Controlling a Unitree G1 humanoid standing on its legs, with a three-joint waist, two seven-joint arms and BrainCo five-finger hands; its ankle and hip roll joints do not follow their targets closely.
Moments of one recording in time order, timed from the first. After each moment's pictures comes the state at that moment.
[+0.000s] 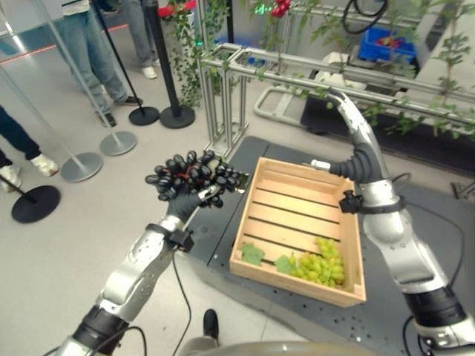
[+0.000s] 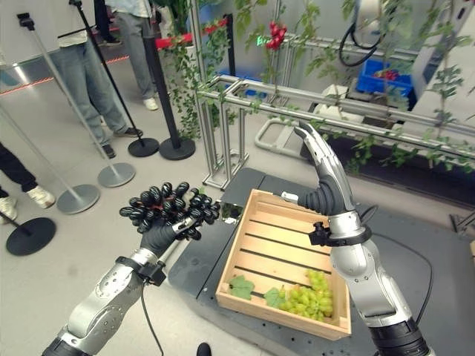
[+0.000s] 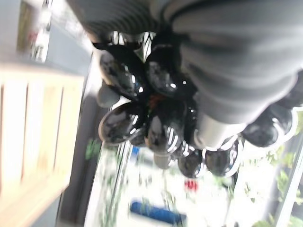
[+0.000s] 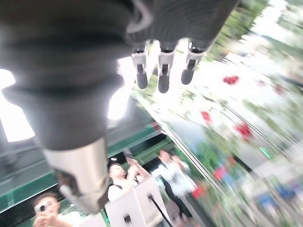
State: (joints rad) left arm -0.05 0.50 -0.21 -0.16 -0.55 -0.04 0.01; right arm -0.12 -0.49 0.06 -0.25 -0.25 -0.21 -0.25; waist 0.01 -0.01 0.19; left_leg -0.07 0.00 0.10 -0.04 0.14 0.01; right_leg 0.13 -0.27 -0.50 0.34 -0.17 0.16
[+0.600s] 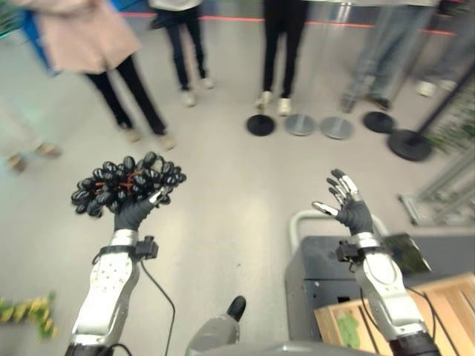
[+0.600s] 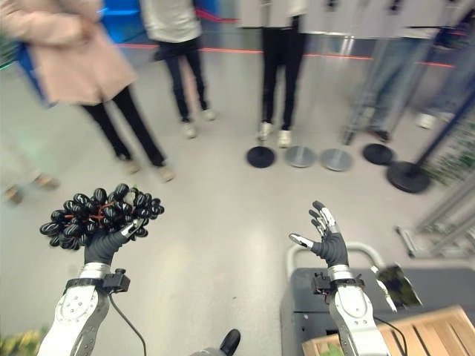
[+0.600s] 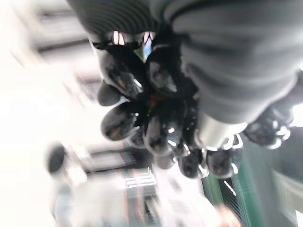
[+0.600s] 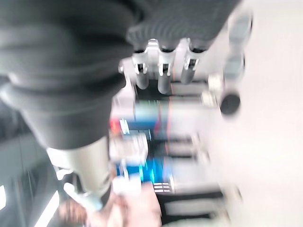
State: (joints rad) left arm 0.18 0.43 0.05 -0.21 -0.33 -0.12 0.13; right arm 0.08 -0.34 0.07 -0.02 0.30 -0.19 -0.07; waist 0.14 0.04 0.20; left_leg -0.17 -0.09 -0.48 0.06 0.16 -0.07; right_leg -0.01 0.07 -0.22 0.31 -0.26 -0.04
